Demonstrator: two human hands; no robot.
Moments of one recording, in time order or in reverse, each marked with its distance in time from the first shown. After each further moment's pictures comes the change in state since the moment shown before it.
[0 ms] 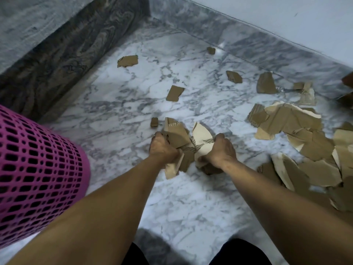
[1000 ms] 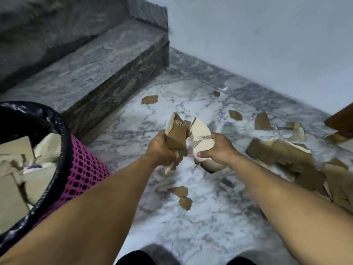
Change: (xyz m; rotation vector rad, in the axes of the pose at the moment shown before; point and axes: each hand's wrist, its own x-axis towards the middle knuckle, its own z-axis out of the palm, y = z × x) left_hand -0.038 0.038 -0.122 -0.085 -0.025 0.288; right_hand -0.039 -0.077 -0.086 0.223 -0.029 -0.329
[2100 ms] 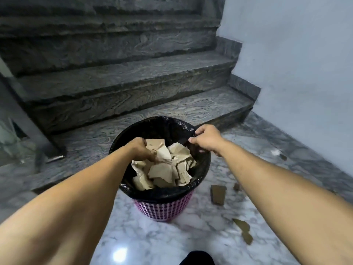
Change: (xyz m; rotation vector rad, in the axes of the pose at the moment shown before) left_hand -0.205 -0.165 -0.314 -0.018 0.303 -0.294; right_hand -0.137 -0.331 0.145 -0.044 -0.097 -0.387
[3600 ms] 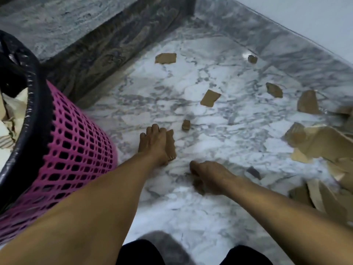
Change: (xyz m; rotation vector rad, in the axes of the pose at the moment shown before) left_hand 0.115 0.083 0.403 0.763 -0.254 0.354; right_hand -0.016 0.405 0.000 -0.639 -0.547 -0.034
